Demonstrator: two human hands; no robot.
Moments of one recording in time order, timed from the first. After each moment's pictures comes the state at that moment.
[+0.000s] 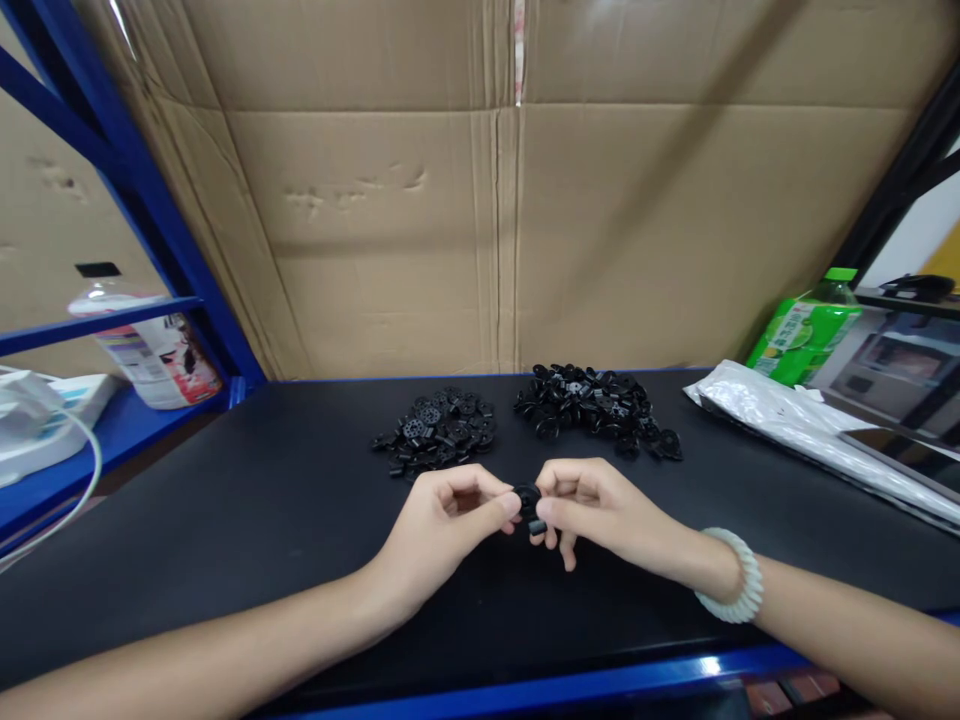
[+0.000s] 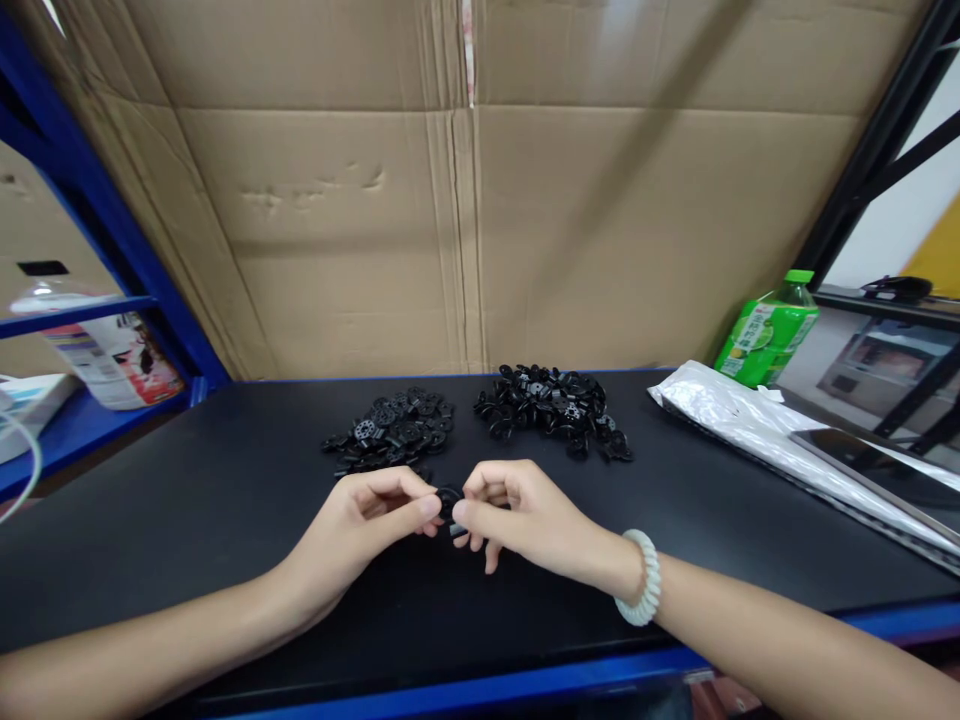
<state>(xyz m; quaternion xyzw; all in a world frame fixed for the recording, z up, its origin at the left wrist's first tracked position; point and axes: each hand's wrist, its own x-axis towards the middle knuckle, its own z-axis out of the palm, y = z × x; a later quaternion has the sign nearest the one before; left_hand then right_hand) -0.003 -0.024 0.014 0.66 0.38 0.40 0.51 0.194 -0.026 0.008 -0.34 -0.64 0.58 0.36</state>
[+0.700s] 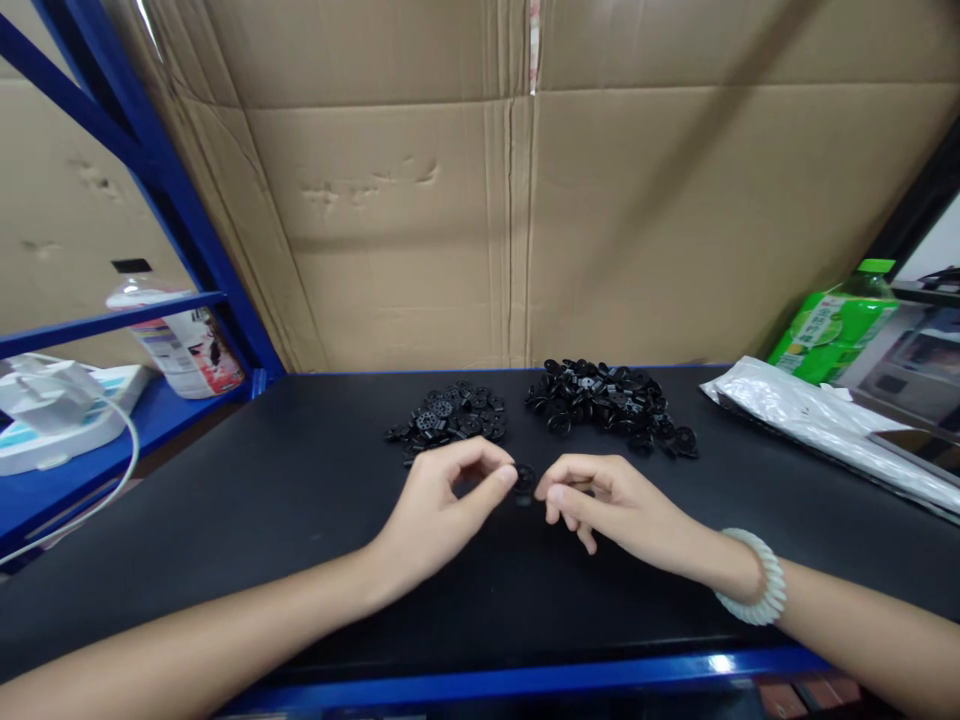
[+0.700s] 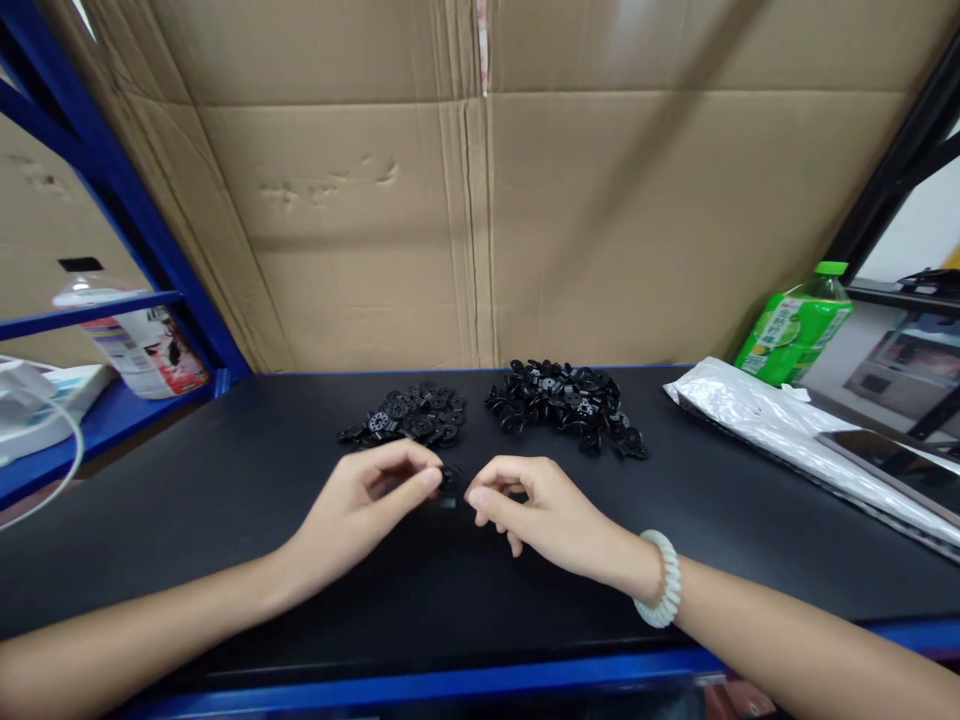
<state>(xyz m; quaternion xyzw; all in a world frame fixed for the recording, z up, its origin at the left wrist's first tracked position) -0.013 -0.015 0.022 0.77 0.39 0.40 0.31 0.196 -0.028 0.008 -0.38 -0.70 0.49 0.35</state>
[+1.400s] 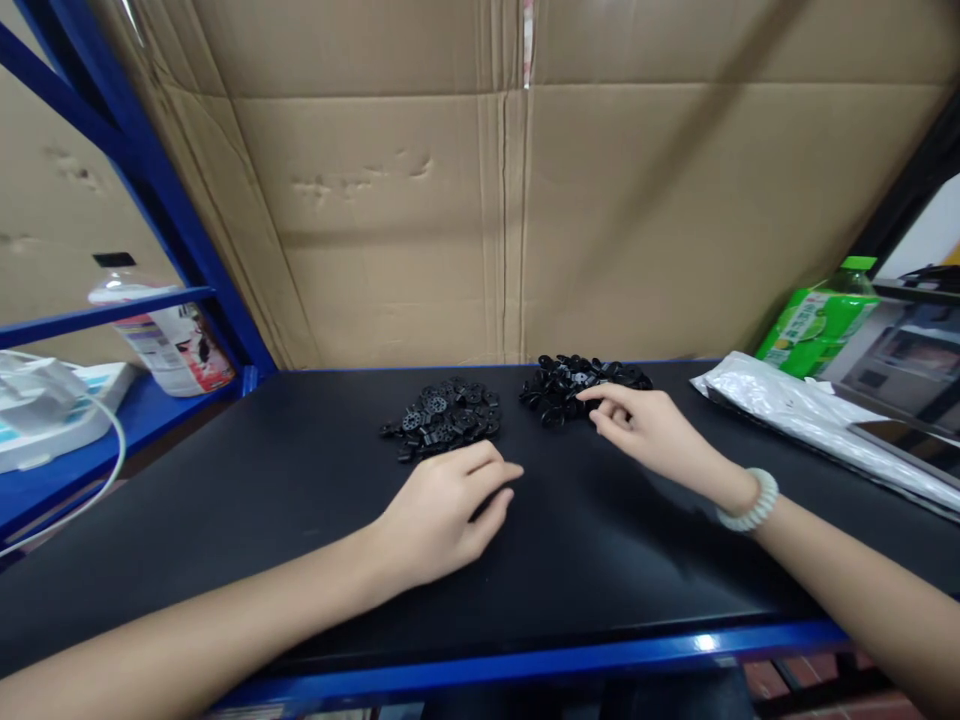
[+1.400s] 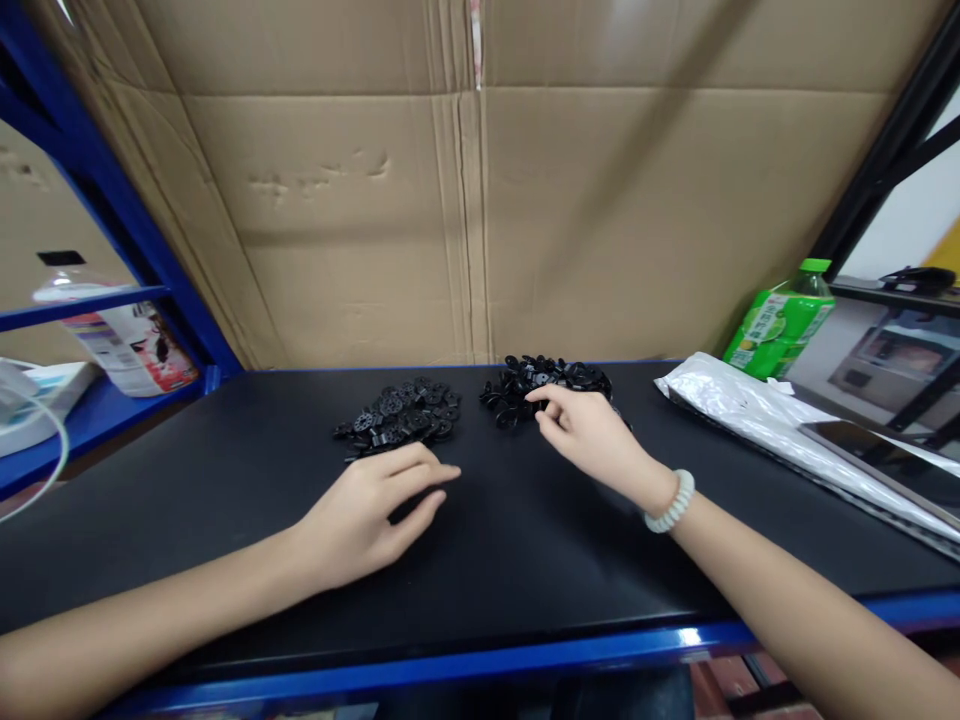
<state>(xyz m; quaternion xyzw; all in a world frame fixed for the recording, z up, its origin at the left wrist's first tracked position) -0.018 -0.012 0.015 0.92 0.28 0.25 0.02 0.251 0.013 0.022 -0.52 -0.80 0.04 0.30</state>
